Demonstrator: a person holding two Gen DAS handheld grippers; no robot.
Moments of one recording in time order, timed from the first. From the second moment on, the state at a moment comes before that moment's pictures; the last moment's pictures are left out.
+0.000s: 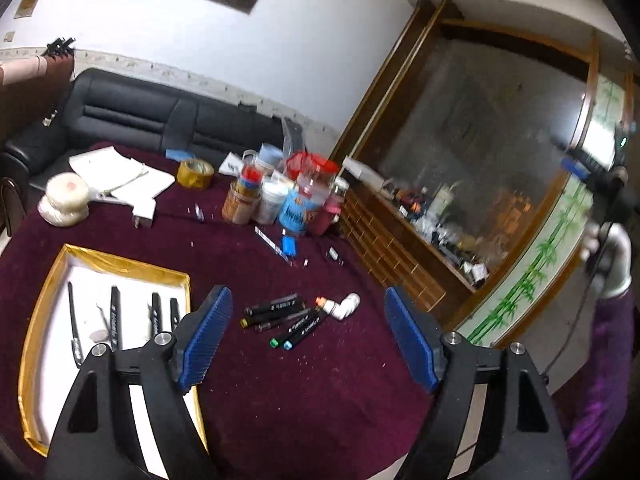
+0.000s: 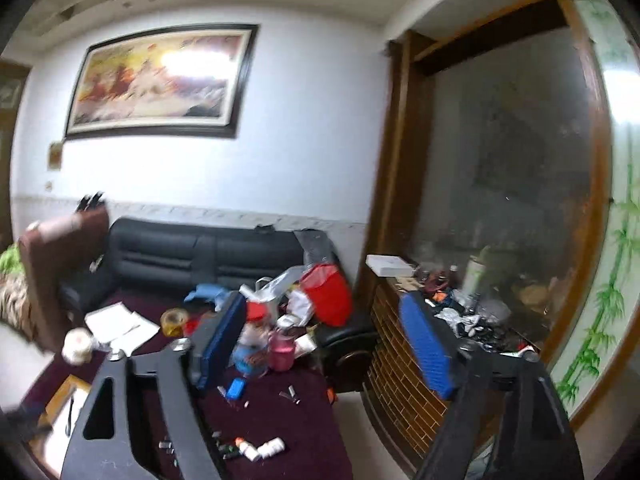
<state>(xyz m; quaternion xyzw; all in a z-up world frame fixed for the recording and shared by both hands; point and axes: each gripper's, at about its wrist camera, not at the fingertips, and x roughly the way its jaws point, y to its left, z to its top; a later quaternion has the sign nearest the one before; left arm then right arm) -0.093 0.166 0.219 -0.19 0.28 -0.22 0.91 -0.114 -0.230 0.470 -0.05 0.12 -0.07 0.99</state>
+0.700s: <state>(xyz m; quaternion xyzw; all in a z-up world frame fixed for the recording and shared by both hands) 0.017 -0.004 0.047 0.02 0.47 -0.21 0.86 0.019 -0.273 0.040 0.24 0.33 -0.01 0.91</state>
